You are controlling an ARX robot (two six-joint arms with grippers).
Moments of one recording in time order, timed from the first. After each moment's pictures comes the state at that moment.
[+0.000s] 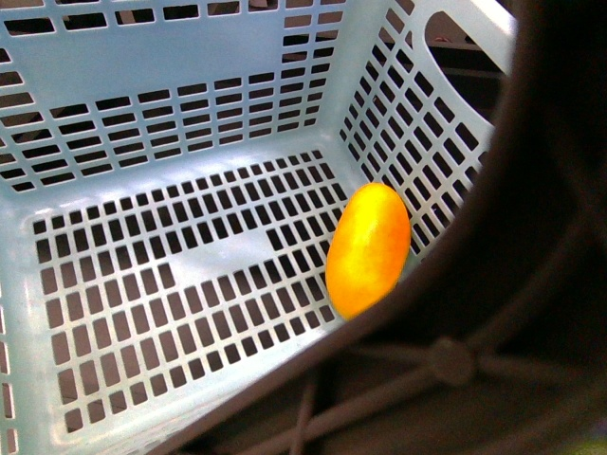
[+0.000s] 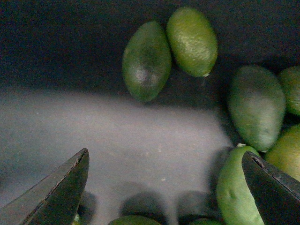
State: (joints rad) left arm -0.61 1.28 1.08 -0.39 0.16 -1.08; right arm -0.39 2.01 0.62 0.46 -0.29 -0.43
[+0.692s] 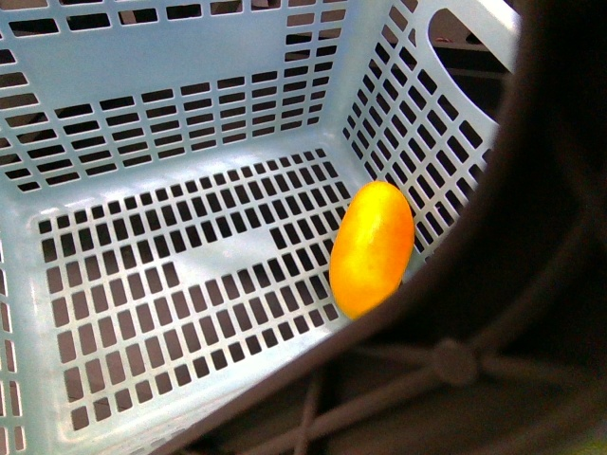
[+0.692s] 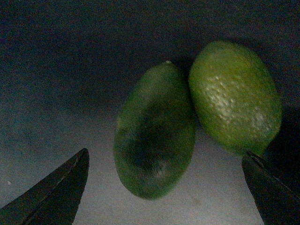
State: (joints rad) left arm -0.61 1.28 1.08 -0.39 0.16 -1.08; right arm -0.30 2.40 1.07 0.34 -0.32 -0.34
